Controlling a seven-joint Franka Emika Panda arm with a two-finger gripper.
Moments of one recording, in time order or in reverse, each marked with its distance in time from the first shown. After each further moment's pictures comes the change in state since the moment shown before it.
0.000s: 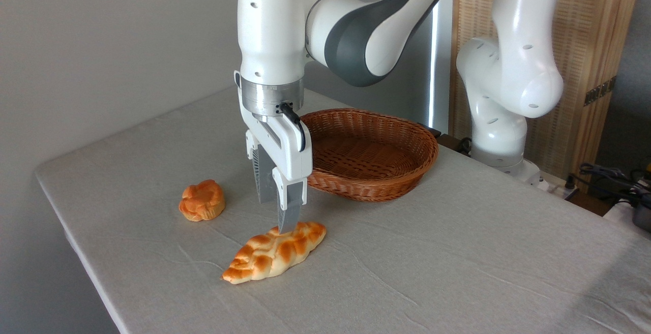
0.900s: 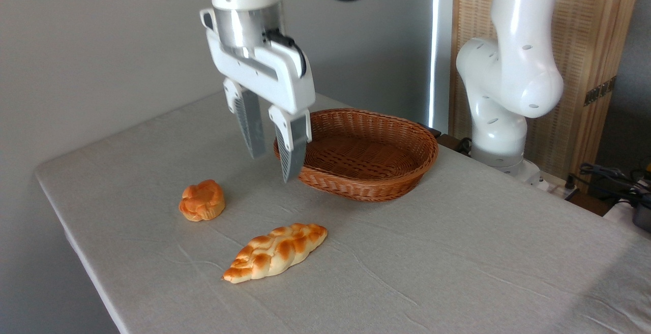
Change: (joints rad) arm 0.006 0.023 0.003 0.340 -0.023 -0.425 -0.260
